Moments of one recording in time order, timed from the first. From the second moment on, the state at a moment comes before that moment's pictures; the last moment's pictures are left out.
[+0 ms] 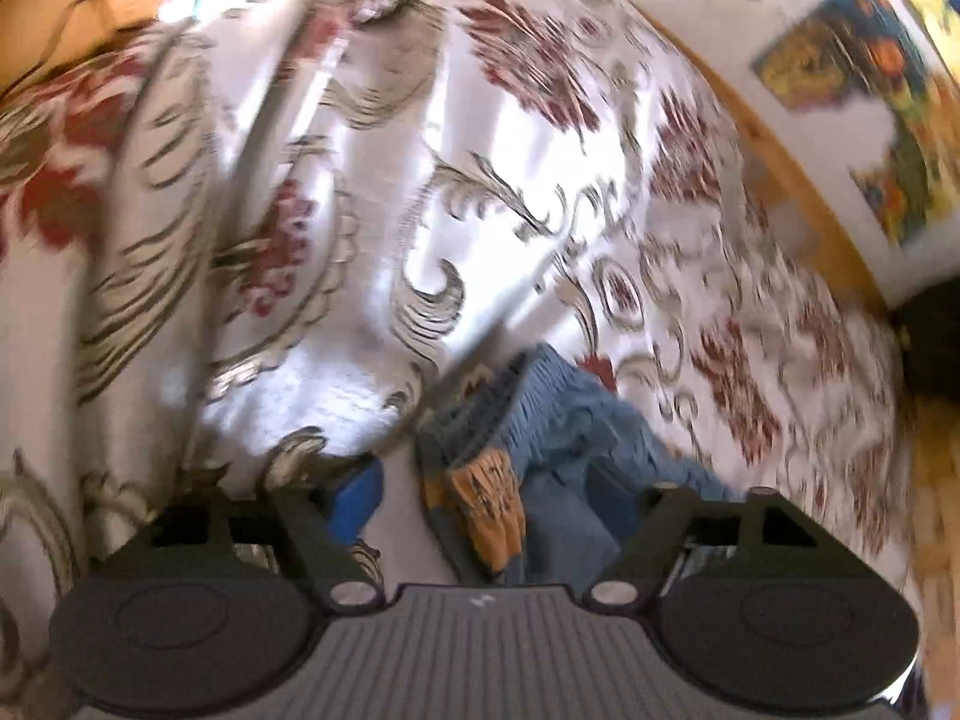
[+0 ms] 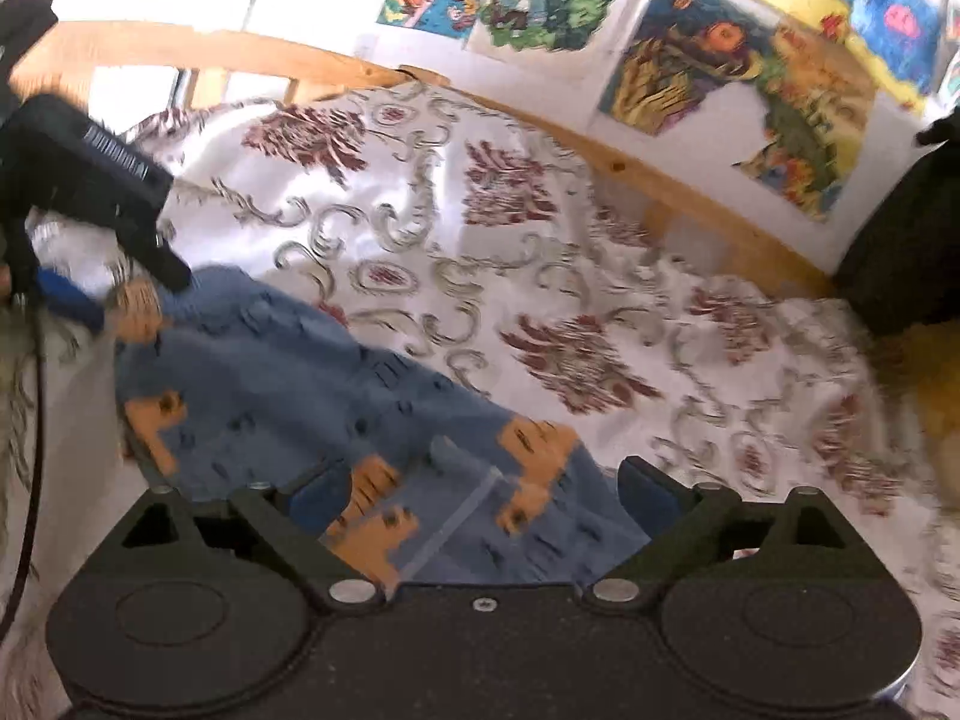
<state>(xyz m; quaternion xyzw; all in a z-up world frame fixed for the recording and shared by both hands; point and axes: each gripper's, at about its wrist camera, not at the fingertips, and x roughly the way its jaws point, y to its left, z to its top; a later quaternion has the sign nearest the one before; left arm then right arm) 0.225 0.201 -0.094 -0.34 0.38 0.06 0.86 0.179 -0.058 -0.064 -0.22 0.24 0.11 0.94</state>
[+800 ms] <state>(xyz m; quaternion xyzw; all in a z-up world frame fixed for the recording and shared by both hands) 0.214 0.219 -0.125 -0.48 0.29 0.08 0.83 0.163 -0.036 -0.124 -0.29 0.19 0.08 0.93</state>
